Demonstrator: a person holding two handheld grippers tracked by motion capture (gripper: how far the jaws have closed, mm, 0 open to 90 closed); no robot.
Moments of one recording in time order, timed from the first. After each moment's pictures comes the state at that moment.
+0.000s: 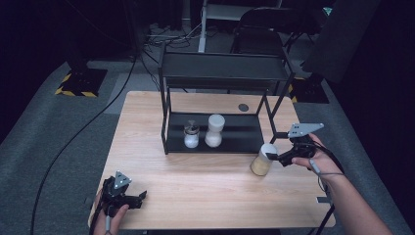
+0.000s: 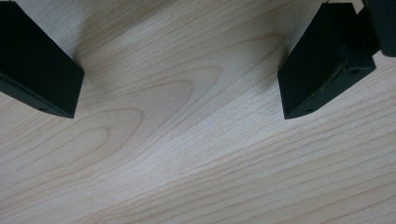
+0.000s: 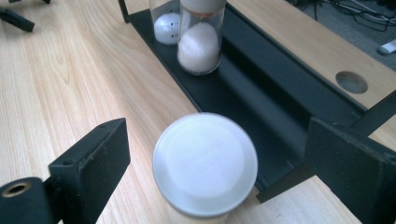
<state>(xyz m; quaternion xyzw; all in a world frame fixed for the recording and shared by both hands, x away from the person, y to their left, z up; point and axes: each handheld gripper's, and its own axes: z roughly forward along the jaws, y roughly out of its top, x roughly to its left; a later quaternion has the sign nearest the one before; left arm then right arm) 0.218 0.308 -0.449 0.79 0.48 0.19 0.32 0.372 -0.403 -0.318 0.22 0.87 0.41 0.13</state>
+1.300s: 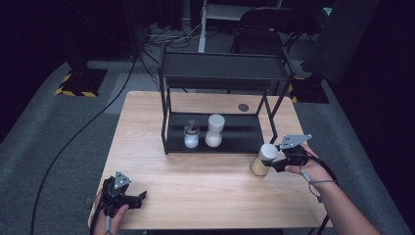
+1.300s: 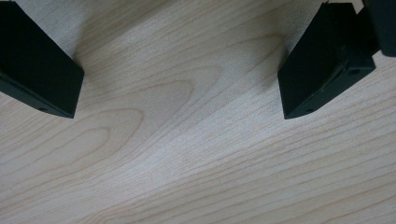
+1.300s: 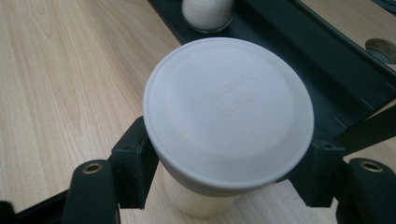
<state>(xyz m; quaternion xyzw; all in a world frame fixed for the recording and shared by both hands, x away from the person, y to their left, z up) 0.218 0.308 -0.448 0.79 0.48 0.19 0.32 0.374 -0.392 -0.352 0.20 0.89 0.38 0.13</state>
